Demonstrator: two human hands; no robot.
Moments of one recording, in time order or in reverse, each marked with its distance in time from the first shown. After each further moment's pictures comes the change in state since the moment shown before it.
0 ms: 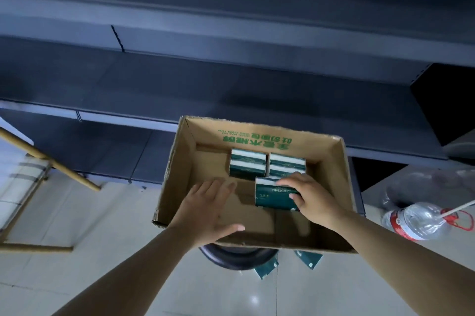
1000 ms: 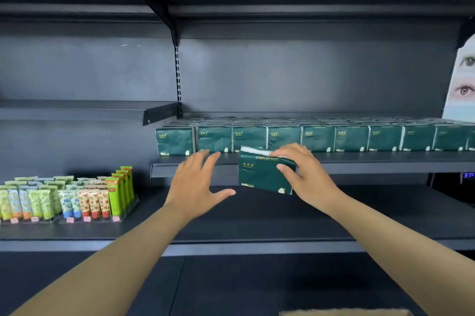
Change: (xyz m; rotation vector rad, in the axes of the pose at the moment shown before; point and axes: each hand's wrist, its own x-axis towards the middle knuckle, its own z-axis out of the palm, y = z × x) left_hand -0.042 -0.298 -0.499 0.119 0.794 0.048; right_hand 0.111 -0.520 -0.305 0.013 0.856 -0.345
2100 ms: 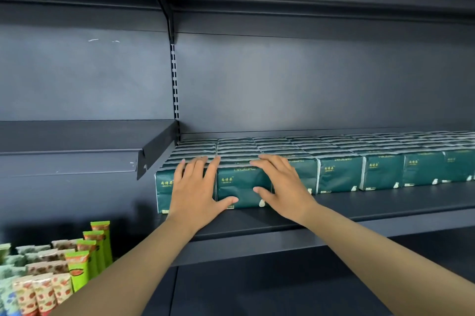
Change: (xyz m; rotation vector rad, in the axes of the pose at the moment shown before) left_hand 0.148 -0.171 0.122 0.102 0.191 0.073; right_hand 0.196 0.076 0.167 -0.382 -0.009 -0.031
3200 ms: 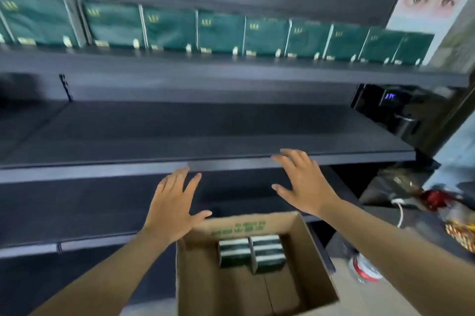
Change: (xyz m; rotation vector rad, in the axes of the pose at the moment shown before) left_hand -0.238 0.423 0.033 -0.117 -0.487 0.004; right_hand -0.423 0.255 -0.160 -0.199 -0.392 0.170
